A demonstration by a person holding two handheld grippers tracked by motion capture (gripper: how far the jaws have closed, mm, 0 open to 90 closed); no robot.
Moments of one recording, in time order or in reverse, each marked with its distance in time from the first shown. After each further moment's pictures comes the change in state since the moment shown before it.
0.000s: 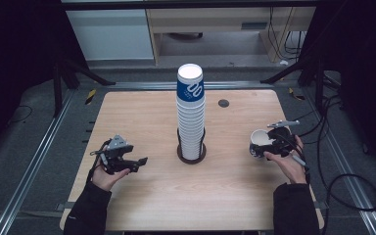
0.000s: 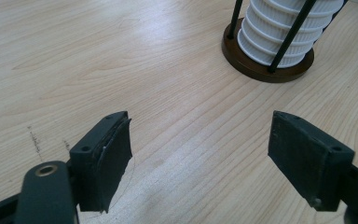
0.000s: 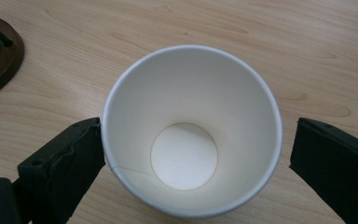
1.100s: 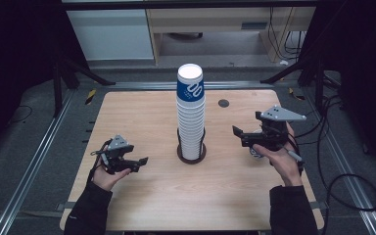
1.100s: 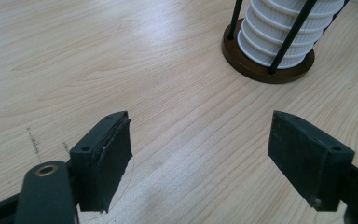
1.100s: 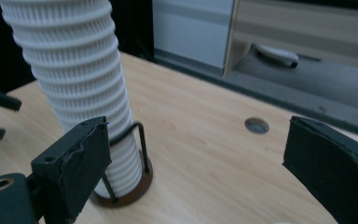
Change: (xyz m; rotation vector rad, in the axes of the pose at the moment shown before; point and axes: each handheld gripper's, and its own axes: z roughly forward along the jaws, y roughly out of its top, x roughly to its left) left arm -0.001 0.001 0.001 -0.002 0.000 -0.001; right arm 0.071 0.055 -0.082 -0.457 0.203 -0.116
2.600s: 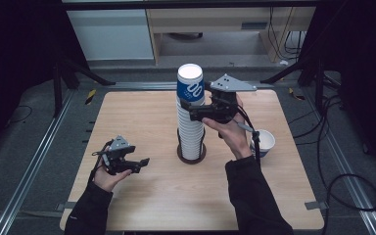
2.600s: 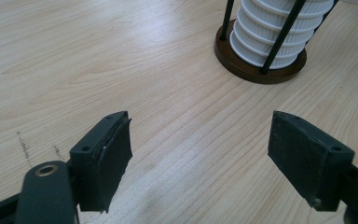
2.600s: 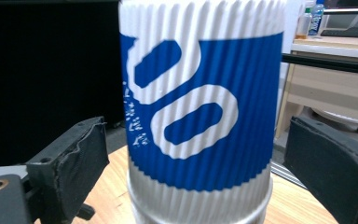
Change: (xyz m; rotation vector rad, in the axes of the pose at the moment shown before) left arm -0.004 0.000 0.001 -0.005 -0.014 0.011; right arm 0.079 0.087 0.073 -0.192 0.187 -0.012
